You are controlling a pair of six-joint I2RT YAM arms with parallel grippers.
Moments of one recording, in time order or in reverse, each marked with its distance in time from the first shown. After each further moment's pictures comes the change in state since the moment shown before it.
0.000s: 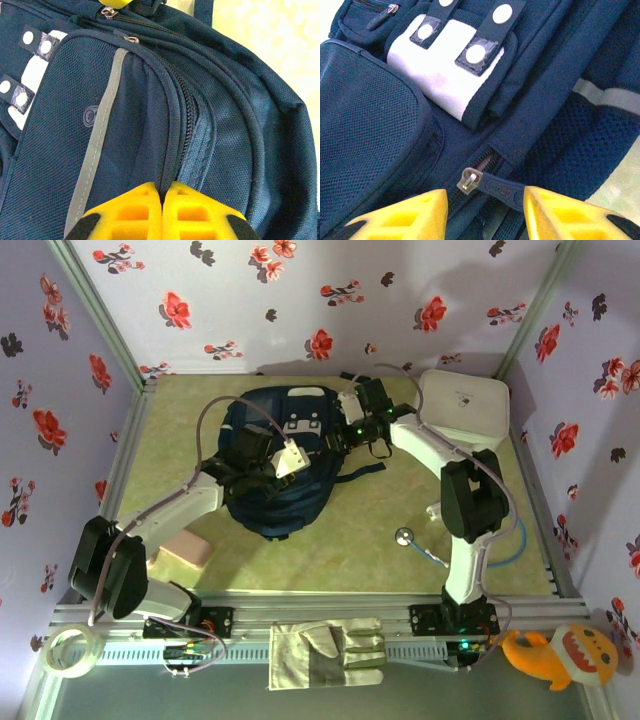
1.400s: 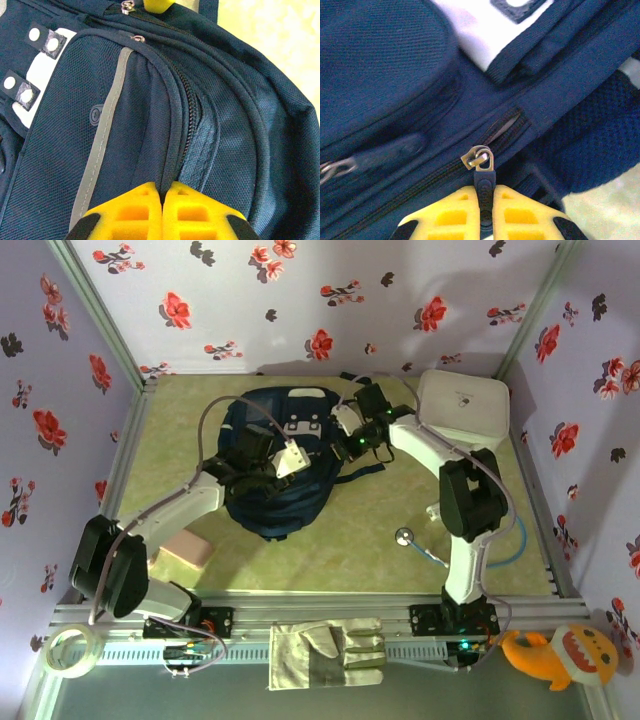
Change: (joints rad) left arm -0.001 0.015 0.008 -0.006 -0.033 -0.002; right arm 0.006 -0.024 -0.044 -0.098 -0.034 -0.266
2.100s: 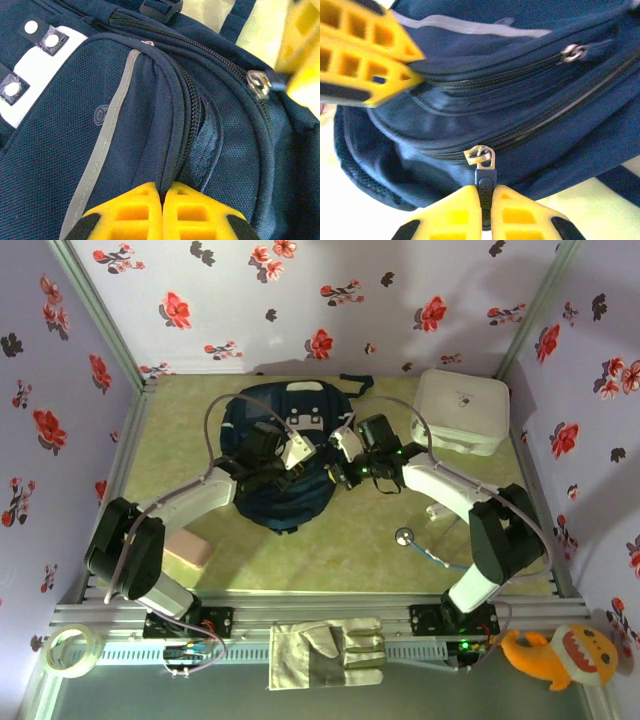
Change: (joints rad) left arm -0.003 0.113 0.003 0.187 0.008 -0.210; right arm 0.113 -0.317 -0.408 0.278 -0.029 0.179
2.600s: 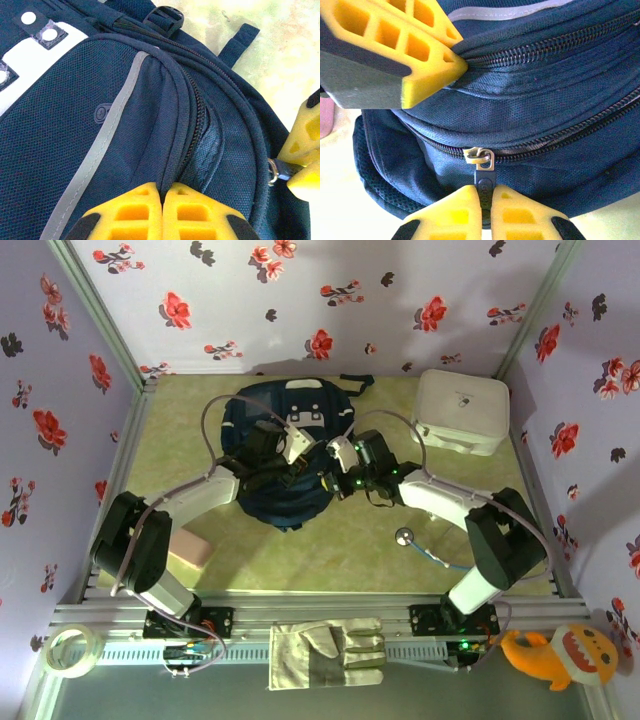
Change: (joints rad) left arm 0.005 0.031 0.000 0.081 0.050 -0.146; right arm 0.056 -0.034 -0.165 0.263 0.034 0.148
